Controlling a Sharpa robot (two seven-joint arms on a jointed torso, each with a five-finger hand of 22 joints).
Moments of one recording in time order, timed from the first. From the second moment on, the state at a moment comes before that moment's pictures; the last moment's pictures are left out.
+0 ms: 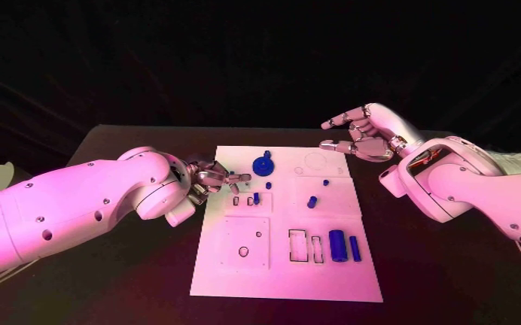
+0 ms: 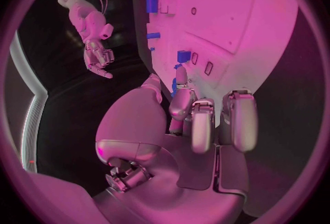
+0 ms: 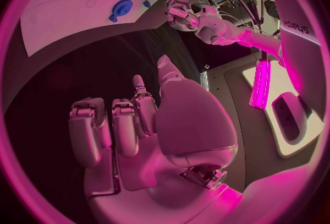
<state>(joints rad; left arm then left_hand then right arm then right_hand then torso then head) 1.29 -0.80 -0.04 1.59 -0.73 -0.12 -0.53 1.09 -0.01 -0.06 0.29 0.06 1.00 0.05 0.55 0.43 1.37 -0.02 1.22 1.16 1.47 -0.07 1.57 1.31 0.06 1.46 0.04 1.44 1.30 1.23 -1.07 0.02 1.73 -1.11 -0.56 0.12 1.34 -0.08 0.03 0.19 0.11 1.02 0.14 0.07 0.07 1.46 0.05 1.32 1.31 1.46 -0.02 1.56 1.31 0.01 1.47 0.08 1.56 1.31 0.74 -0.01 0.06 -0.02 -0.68</state>
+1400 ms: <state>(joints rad) 1.34 -0.55 -0.06 1.37 -1.01 0.15 -0.66 1.11 0.02 -0.13 0.29 0.05 0.96 0.04 0.61 0.53 1.38 -0.03 1.25 1.20 1.47 -0.08 1.57 1.31 0.06 1.46 0.03 1.46 1.31 1.23 -1.05 0.02 1.70 -1.10 -0.54 0.08 1.34 -0.08 0.02 0.19 0.14 1.02 0.14 0.07 0.07 1.46 0.05 1.32 1.31 1.46 -0.02 1.56 1.31 0.01 1.47 0.08 1.55 1.31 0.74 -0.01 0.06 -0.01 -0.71</state>
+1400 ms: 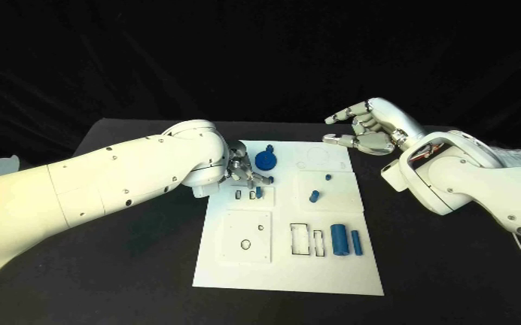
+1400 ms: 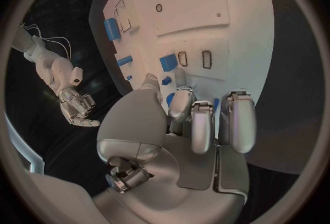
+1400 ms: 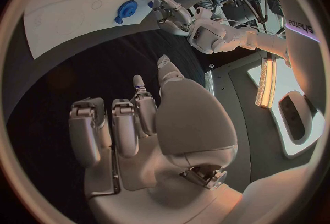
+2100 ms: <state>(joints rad) 1.34 -0.53 -0.06 1.34 -1.01 0.19 -0.66 1.15 0.03 -0.13 0.29 0.06 0.95 0.04 0.62 0.56 1.38 -0.03 1.25 1.20 1.47 -0.08 1.57 1.31 0.06 1.46 0.03 1.46 1.31 1.23 -1.04 0.02 1.70 -1.10 -0.54 0.08 1.34 -0.08 0.02 0.19 0.15 1.02 0.13 0.07 0.07 1.46 0.05 1.32 1.31 1.46 -0.02 1.56 1.31 0.01 1.47 0.08 1.55 1.31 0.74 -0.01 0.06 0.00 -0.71</state>
